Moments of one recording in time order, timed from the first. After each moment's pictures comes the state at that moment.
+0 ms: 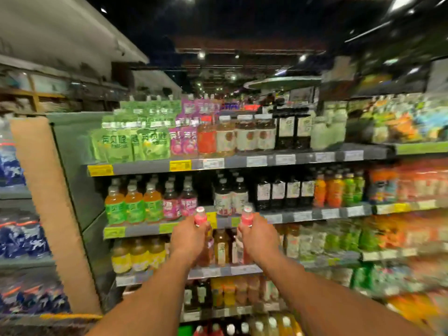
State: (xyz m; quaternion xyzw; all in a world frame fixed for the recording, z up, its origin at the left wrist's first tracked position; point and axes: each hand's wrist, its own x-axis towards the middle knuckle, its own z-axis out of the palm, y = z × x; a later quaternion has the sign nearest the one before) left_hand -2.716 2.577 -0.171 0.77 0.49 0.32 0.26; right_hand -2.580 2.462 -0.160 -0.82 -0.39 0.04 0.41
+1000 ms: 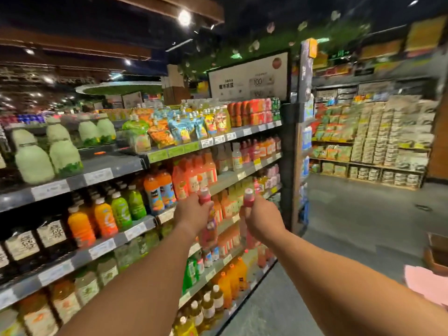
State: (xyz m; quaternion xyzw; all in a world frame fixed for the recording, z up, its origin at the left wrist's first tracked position) left_hand -2.120 2.165 -0.119 0.91 0.18 0.24 0.30; right_hand -2.098 1.986 -0.123 -0.91 -0.12 -0.14 0.36
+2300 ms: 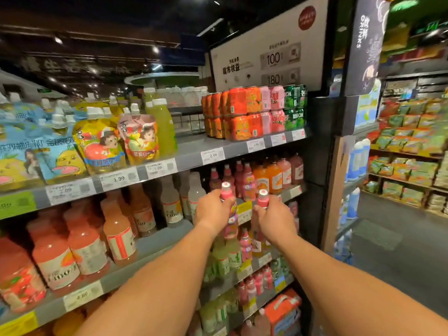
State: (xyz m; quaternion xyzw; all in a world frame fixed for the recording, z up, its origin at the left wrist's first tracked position) left_hand -1.408 2.072 -0.143 0.87 0.24 0.29 0.31; right_hand -1.351 1.918 -0.158 -0.89 -0.19 -0.12 0.40
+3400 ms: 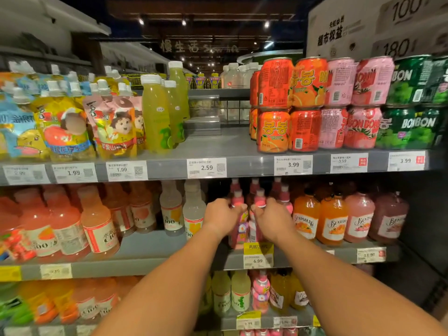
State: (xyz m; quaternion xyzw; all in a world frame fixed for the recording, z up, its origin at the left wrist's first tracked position) left_hand -1.216 2.140 -0.182 0.79 0.46 0.27 0.30; right_hand -1.090 2.056 -0.183 -0.85 -0.43 0.01 0.30
